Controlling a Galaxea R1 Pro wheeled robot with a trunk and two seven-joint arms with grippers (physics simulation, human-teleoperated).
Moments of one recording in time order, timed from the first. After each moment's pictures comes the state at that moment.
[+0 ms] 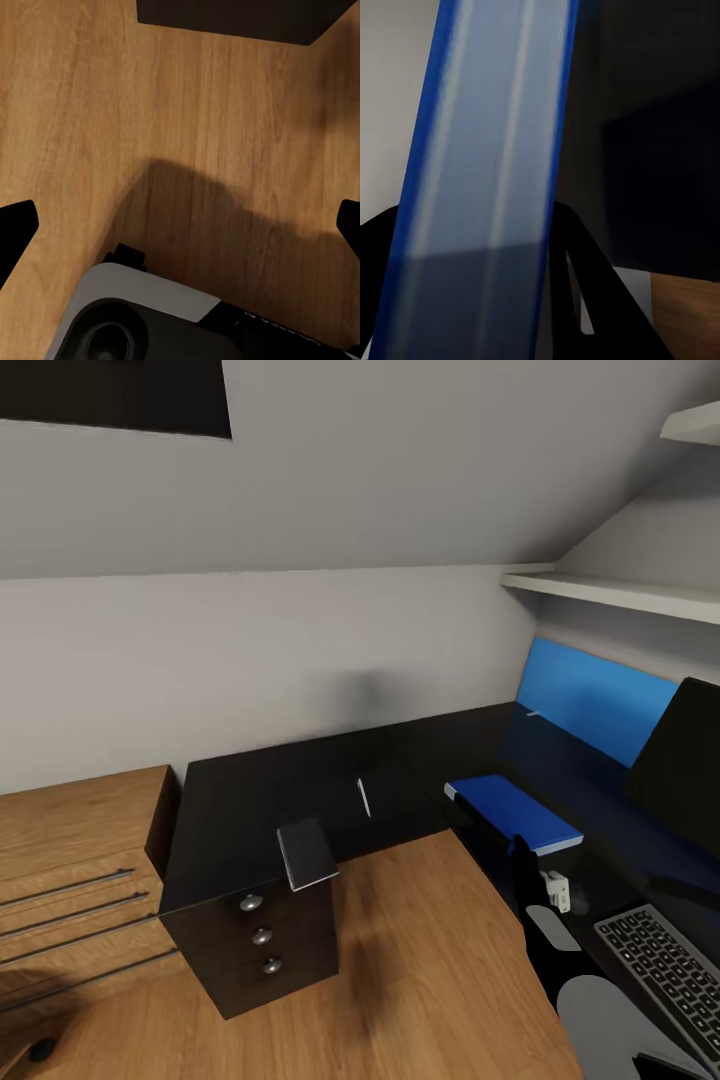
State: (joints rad) left arm -0.08 0.00 -0.07 -0.28 0.50 -0.36 -0.02; right arm -0.70 -0.03 -0.31 -0.46 -1.23 -0.19 0.26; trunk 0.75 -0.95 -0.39
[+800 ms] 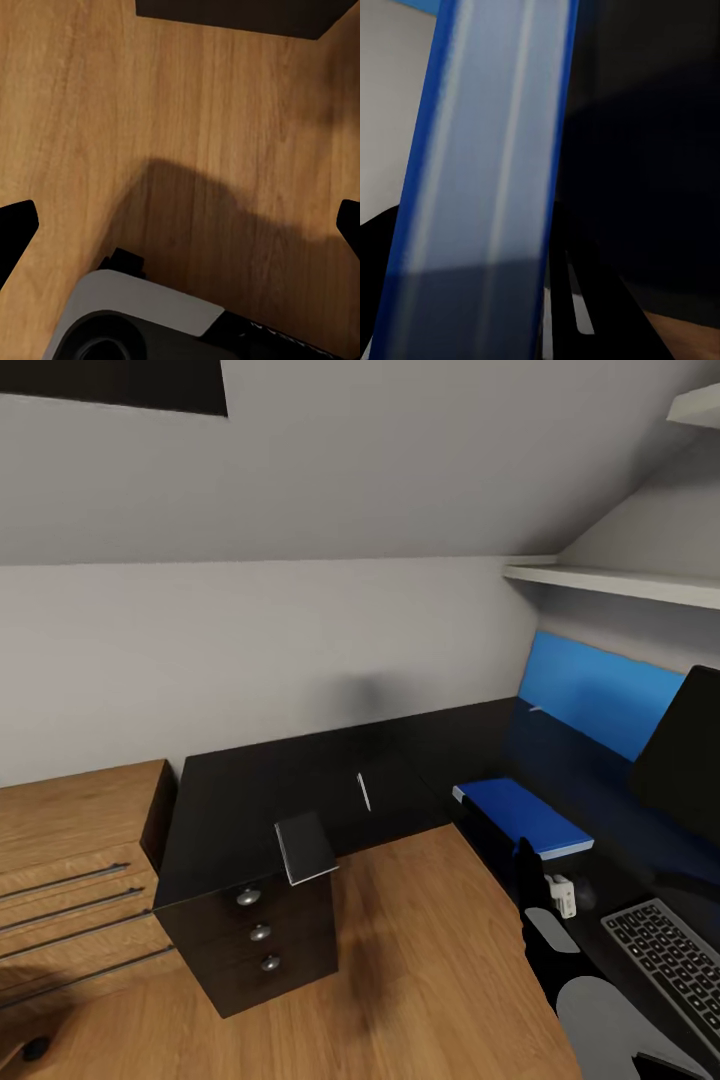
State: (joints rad) left arm -0.08 0.00 -0.07 -0.28 0.50 -0.36 -0.02; right arm -0.70 -0.03 -0.30 -0.45 -1.23 -0.26 0.26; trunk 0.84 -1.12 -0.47
